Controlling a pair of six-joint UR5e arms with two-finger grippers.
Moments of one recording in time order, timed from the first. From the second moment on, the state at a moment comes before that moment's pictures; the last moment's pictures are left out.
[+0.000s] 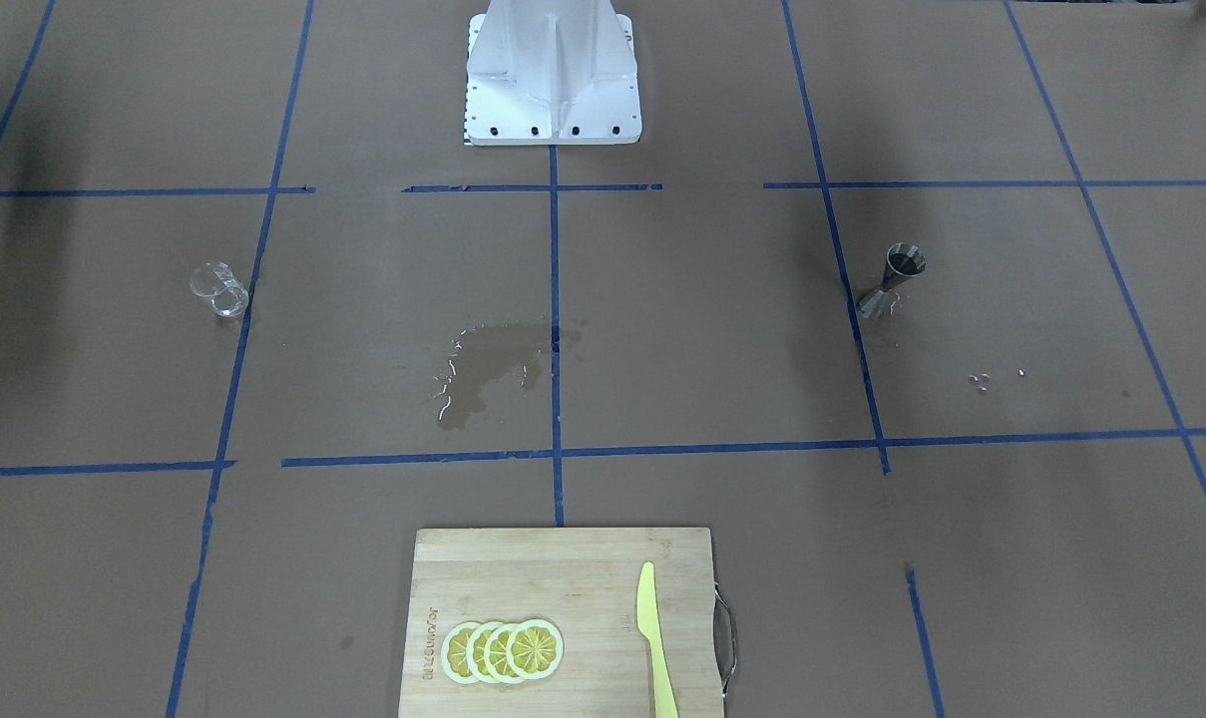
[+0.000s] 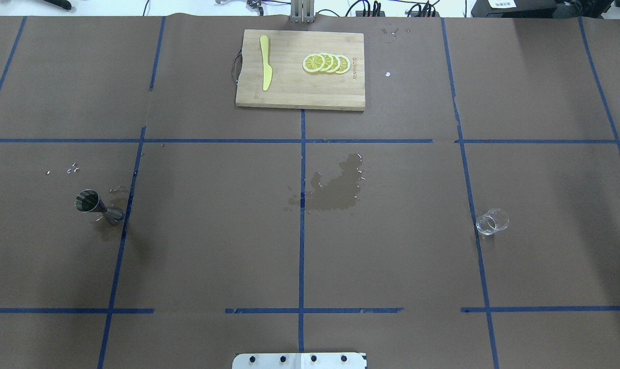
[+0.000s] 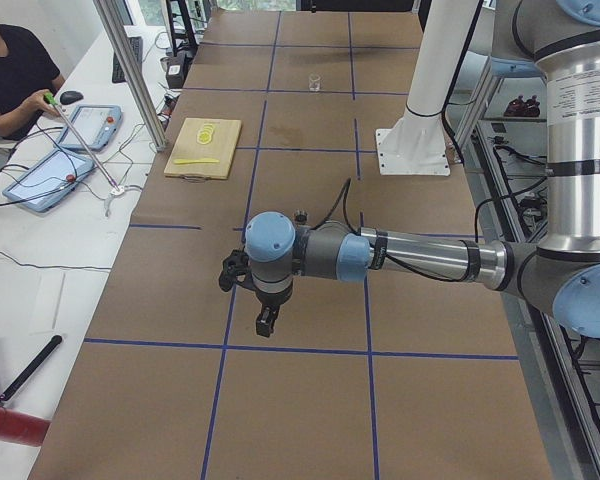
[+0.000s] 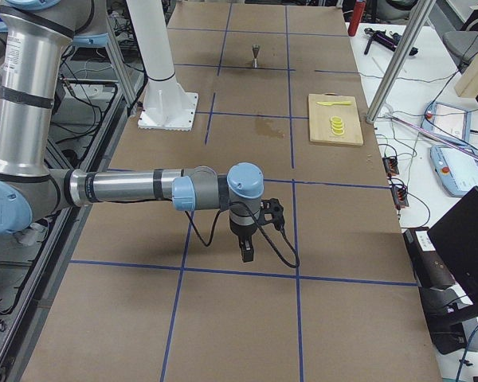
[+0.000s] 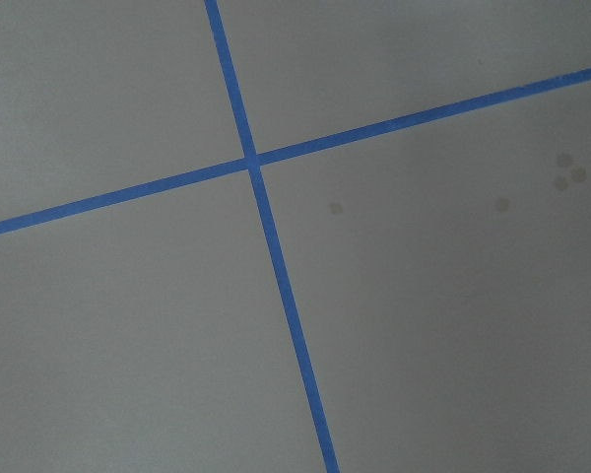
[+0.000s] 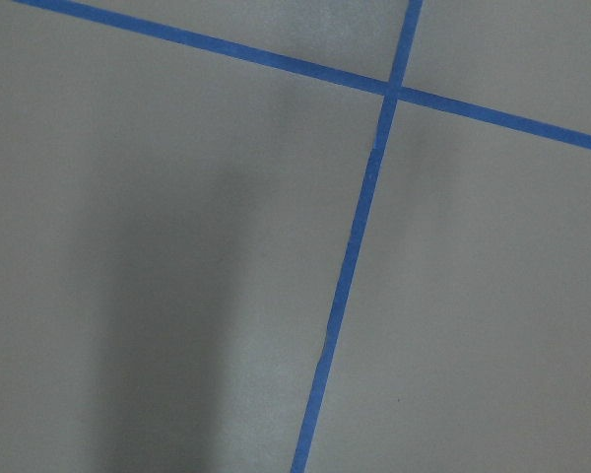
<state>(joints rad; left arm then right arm) -1.56 -1.46 -1.80 -1.56 -2.39 0.18 1.47 -1.80 1.87 -1.55 2.29 -0.10</state>
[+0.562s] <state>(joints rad) -1.56 -1.50 -1.79 -1.55 -2.38 0.18 1.45 -1.79 1.87 -1.54 2.29 -0.10</state>
